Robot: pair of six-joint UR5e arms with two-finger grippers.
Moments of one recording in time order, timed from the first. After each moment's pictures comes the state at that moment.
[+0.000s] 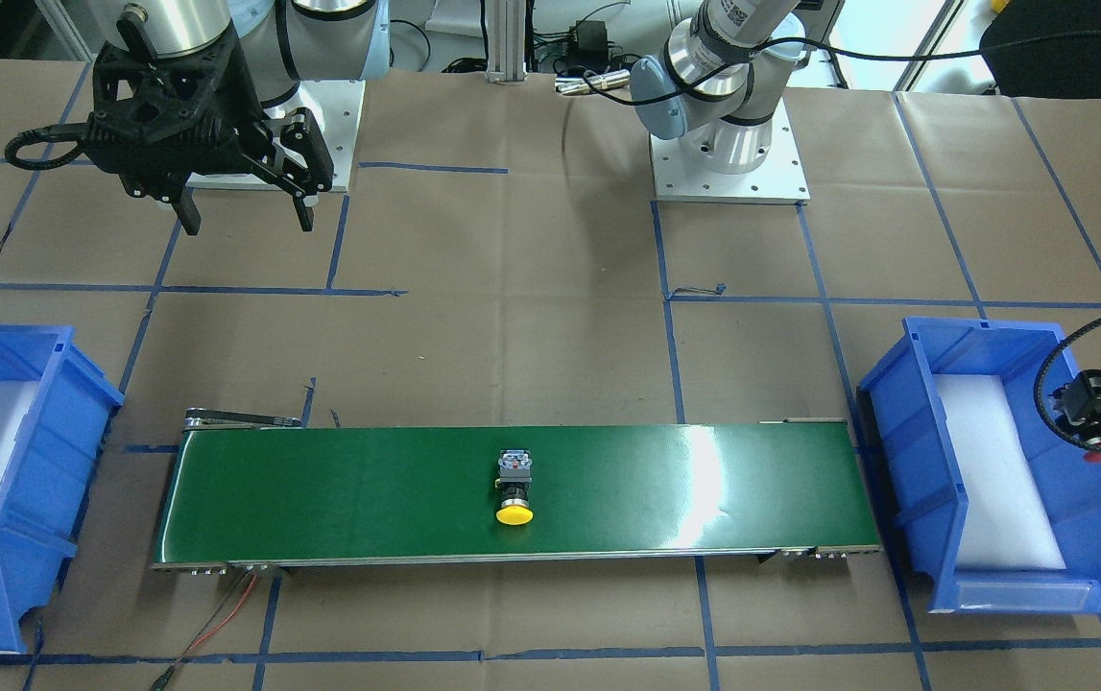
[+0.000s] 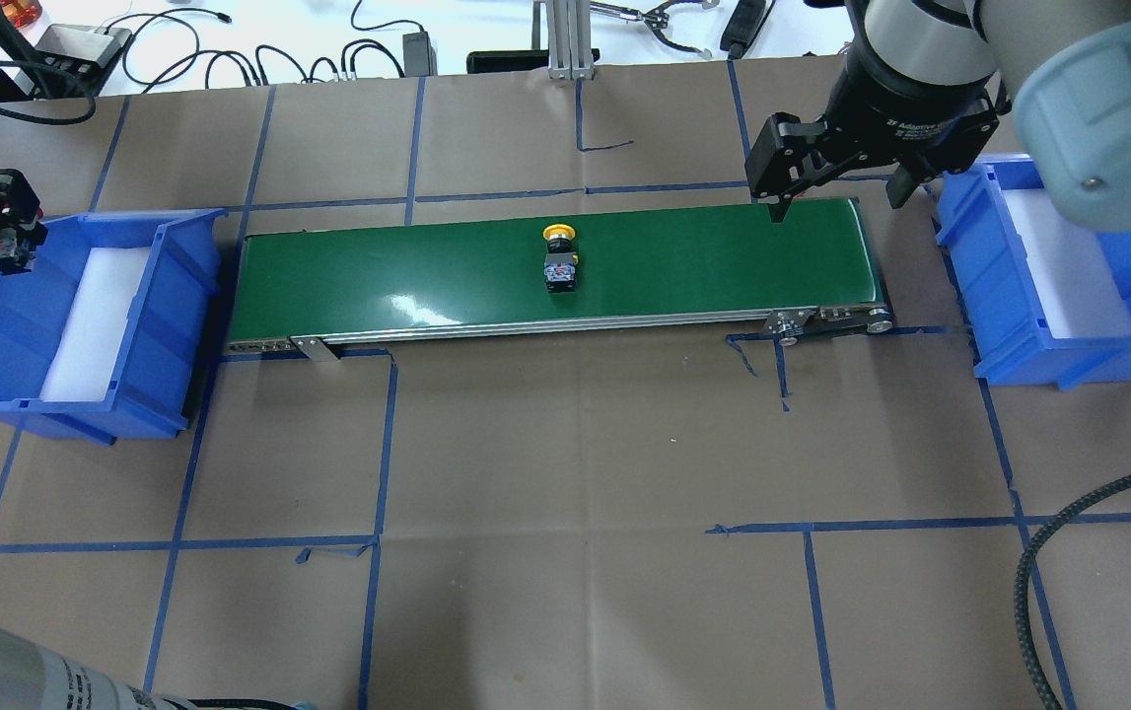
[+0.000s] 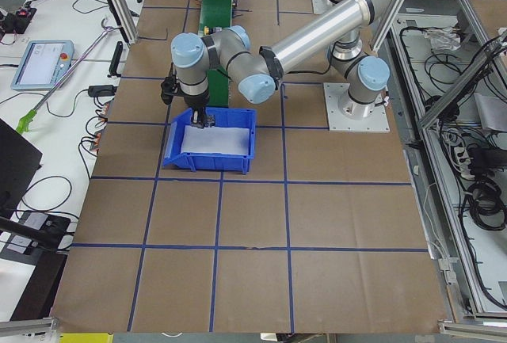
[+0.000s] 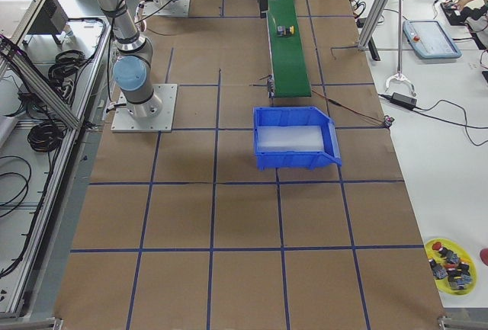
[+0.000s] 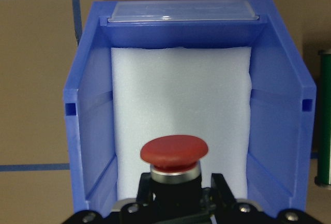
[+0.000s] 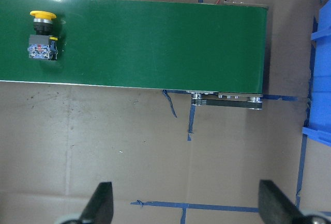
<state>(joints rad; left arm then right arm) -1.02 -1.93 -1.43 -1.34 1.56 0.61 1.65 -1.61 1.57 -1.64 -1.58 0.00</state>
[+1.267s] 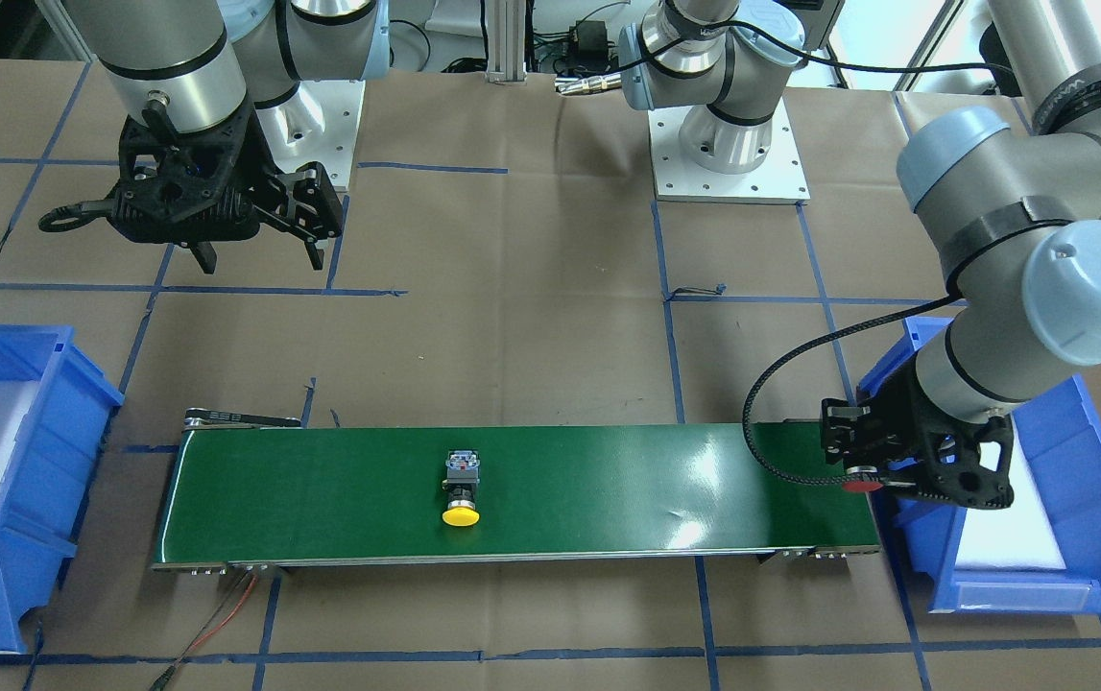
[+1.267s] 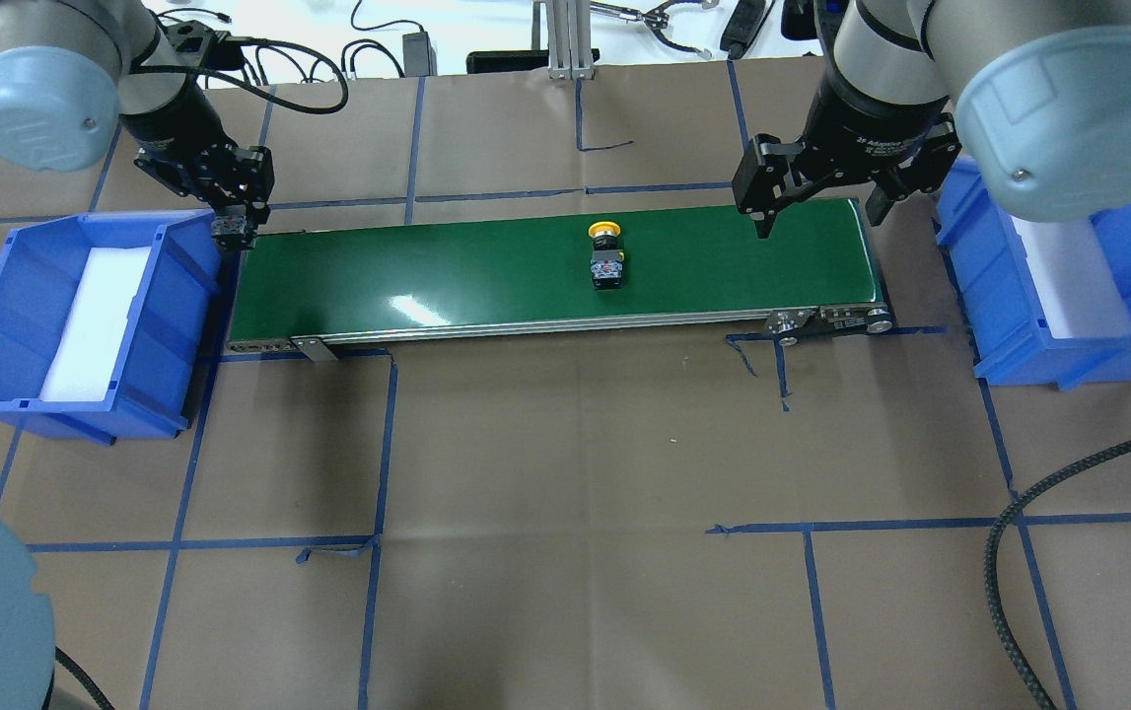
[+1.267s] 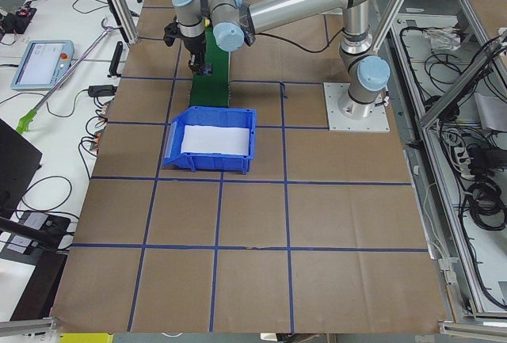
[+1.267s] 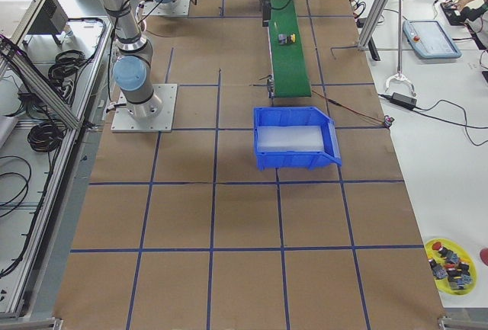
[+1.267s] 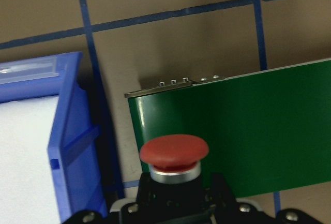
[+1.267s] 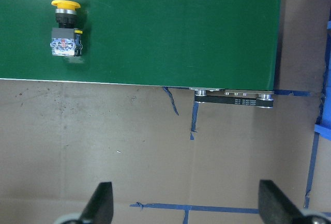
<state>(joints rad) -1.39 -1.93 -1.50 -1.33 1.56 0.32 1.65 -1.54 1.59 -1.66 -1.58 0.01</state>
